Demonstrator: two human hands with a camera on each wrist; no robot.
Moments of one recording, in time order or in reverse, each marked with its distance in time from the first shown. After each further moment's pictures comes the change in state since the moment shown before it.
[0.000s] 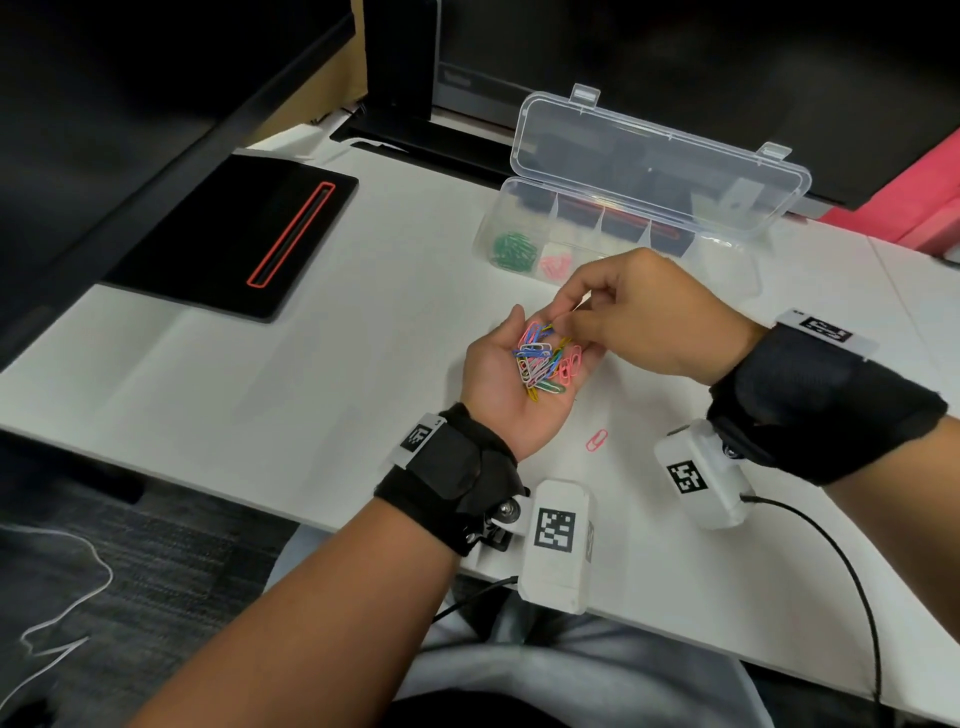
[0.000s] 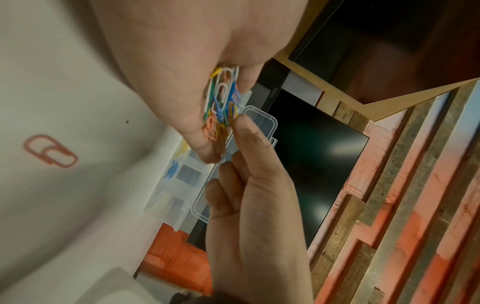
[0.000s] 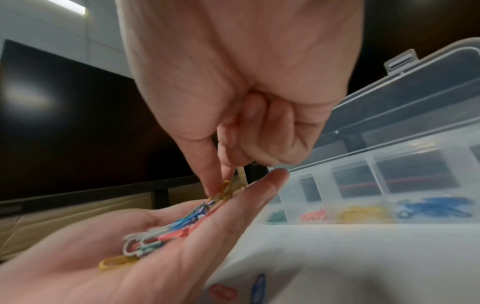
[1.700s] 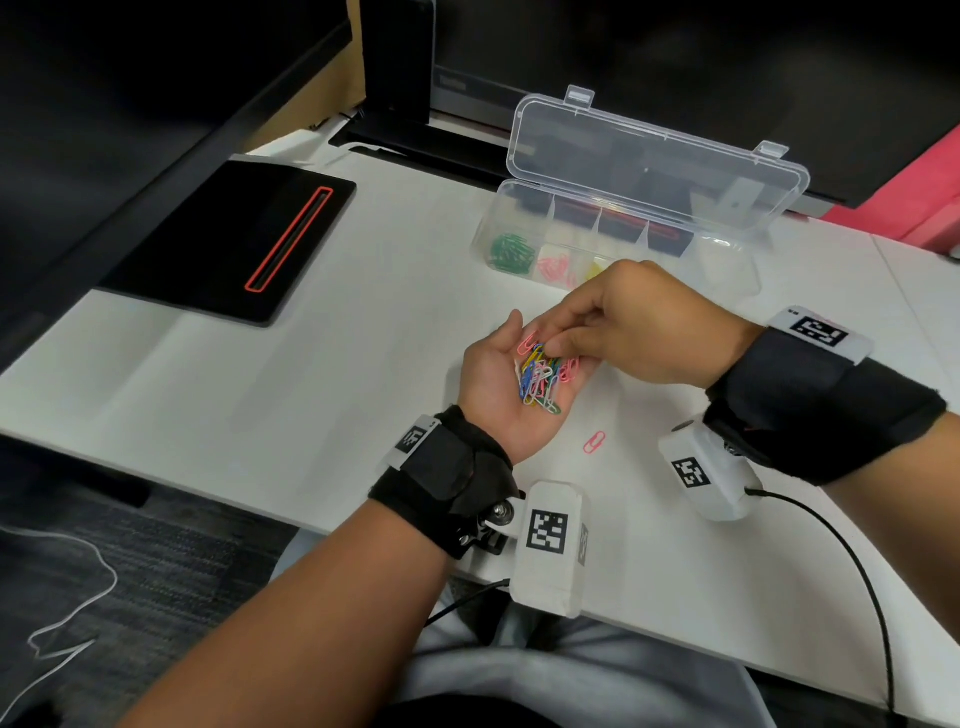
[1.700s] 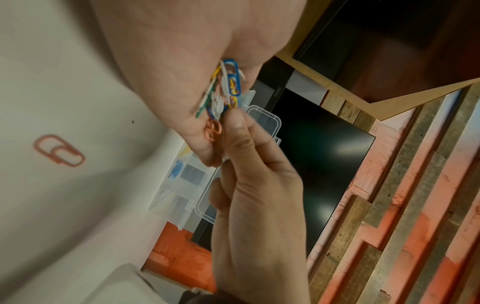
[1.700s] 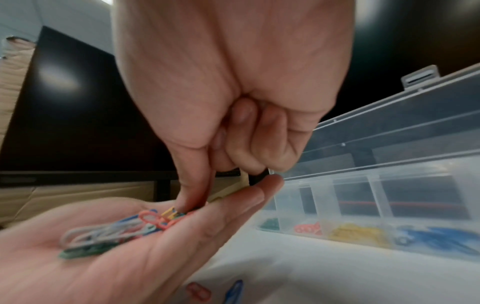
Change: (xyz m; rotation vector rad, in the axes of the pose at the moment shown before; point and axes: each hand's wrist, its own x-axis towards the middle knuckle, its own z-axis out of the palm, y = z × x) left_hand -0.006 0.000 0.005 0.011 0.026 -0.034; right_hand -0.002 0.004 -0.003 -0.083 -0.172 -0.098
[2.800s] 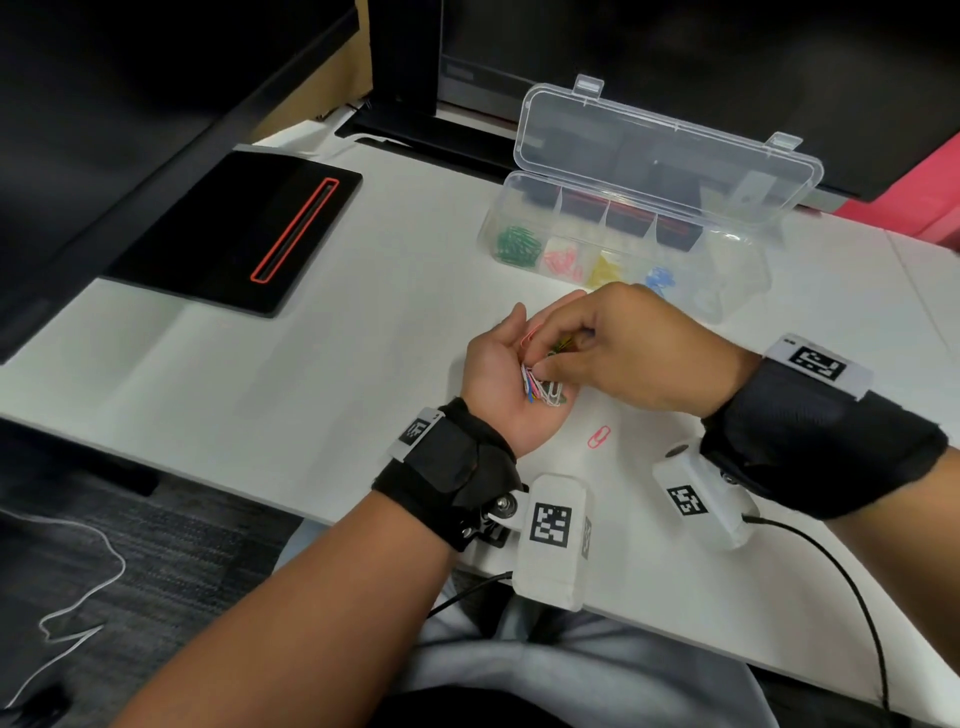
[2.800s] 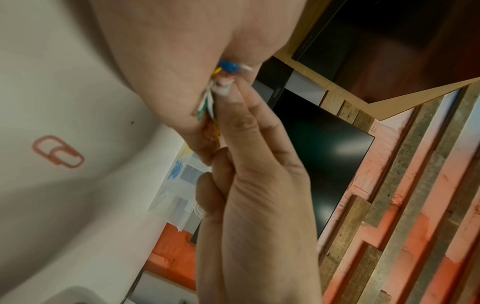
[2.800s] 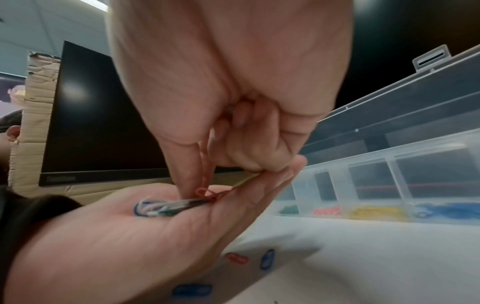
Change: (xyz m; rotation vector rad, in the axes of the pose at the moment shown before) left_hand 0.003 0.003 -0.005 0.052 0.106 -0.010; right_hand -0.015 -0.014 0.018 0.094 0.014 -0.028
